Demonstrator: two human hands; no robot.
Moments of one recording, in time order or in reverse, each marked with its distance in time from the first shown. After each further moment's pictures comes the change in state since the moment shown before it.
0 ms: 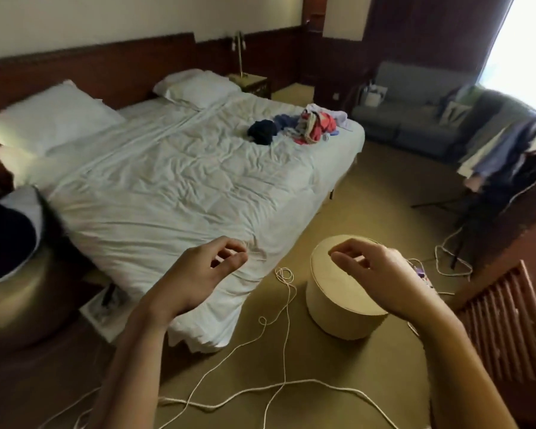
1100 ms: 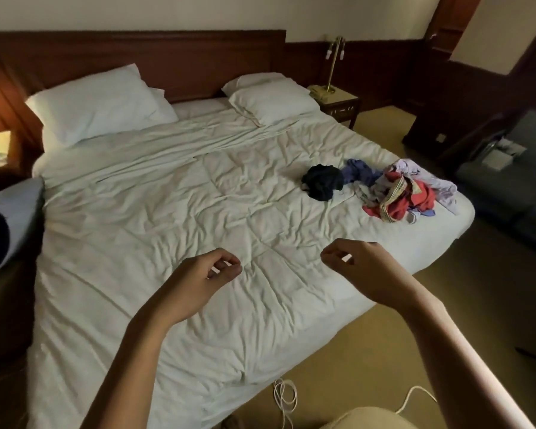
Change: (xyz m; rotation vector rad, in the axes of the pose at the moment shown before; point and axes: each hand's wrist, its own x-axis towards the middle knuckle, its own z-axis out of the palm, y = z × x) left_hand 0.535 -0.112 -0.085 -0.102 0.283 -0.307; right_hand 0.693 0.045 -0.014 -0.264 -0.336 -0.371
